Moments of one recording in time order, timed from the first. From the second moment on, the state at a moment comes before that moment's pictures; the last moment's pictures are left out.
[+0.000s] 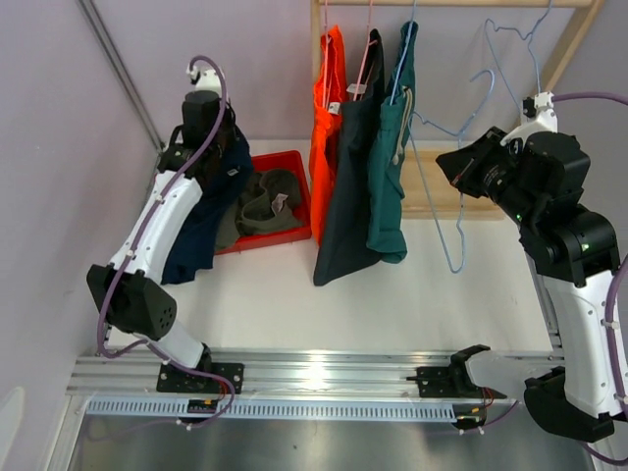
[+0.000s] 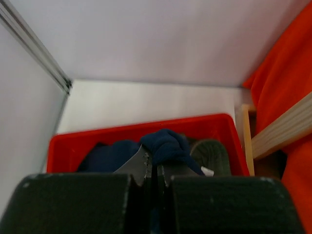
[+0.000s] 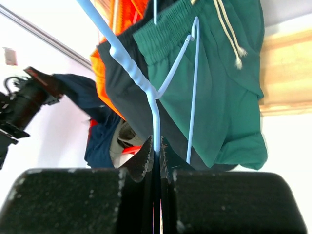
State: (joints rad) left arm -0.24 1.59 1.73 -0.40 -0.33 -0.06; right arm 0.36 1.13 1.83 -0.90 0.04 0.60
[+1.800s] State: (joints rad) left arm -0.25 0.96 1.01 -0.31 -0.13 -0.25; right arm 0.02 1.96 2.45 -0.61 0.07 0.48
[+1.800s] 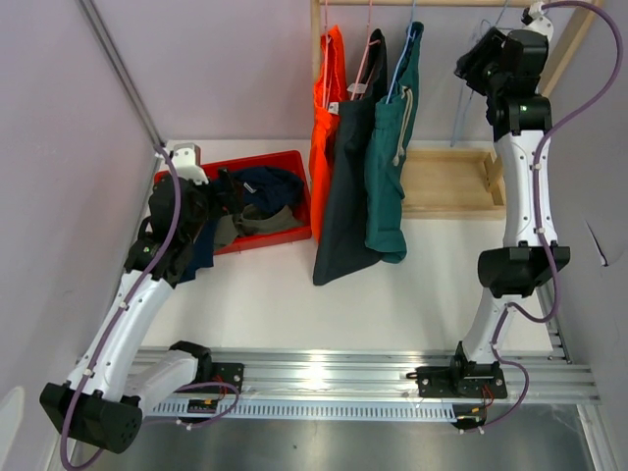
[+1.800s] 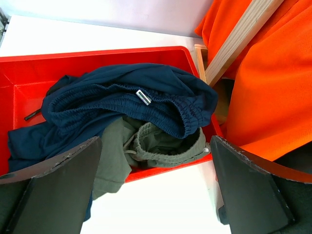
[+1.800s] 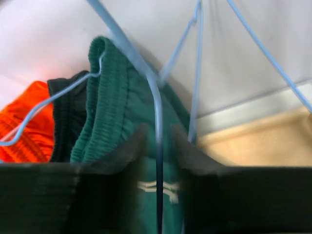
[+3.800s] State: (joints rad) left arm -0.25 0.91 0.99 -0.30 -0.14 -0.26; right arm 0.45 1.99 2.40 -0.52 0.47 0.33
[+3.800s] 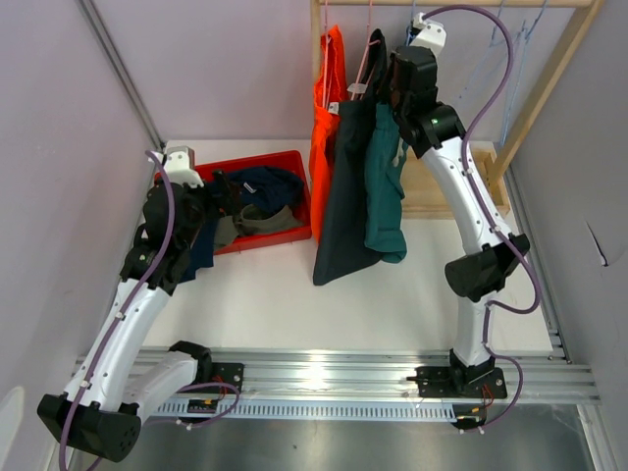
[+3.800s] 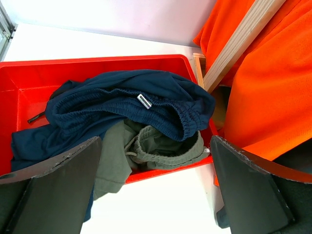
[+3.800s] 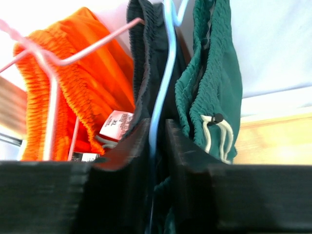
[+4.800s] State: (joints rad) left arm -0.69 0.92 1.04 -0.12 0.24 -0.22; right arm 0.58 1.45 2.03 -0.51 0.62 0.21
